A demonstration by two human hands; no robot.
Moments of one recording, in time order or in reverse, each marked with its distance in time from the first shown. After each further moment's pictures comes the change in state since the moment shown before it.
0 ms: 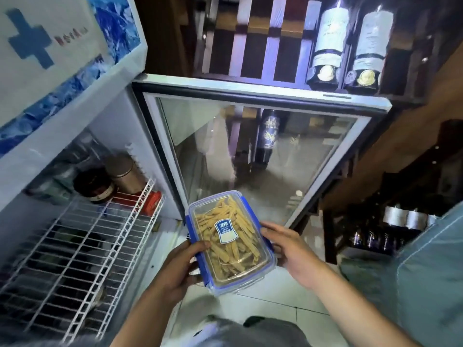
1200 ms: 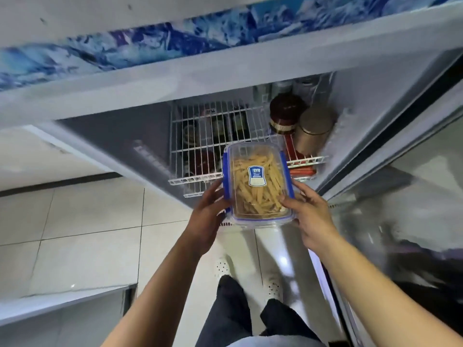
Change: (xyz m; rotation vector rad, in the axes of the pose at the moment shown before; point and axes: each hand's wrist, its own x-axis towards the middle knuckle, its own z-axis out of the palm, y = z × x) left_hand 0.033 -0.011 -0.056 -0.745 0.926 0.428; right_hand 0.227 -0.053 0.210 -0.359 -0.781 0.157
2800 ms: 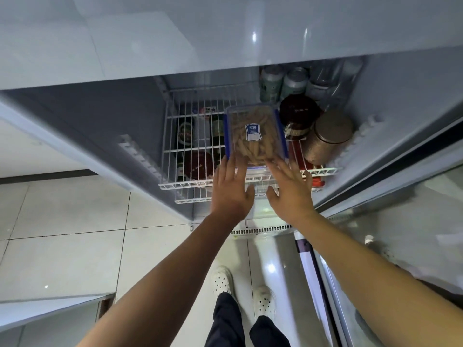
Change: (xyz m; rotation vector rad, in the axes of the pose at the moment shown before) left_hand 0.122 -0.033 0.014 1.386 0.186 0.582; right_hand 0.107 0.016 0.037 -1.486 -0.062 -0.634
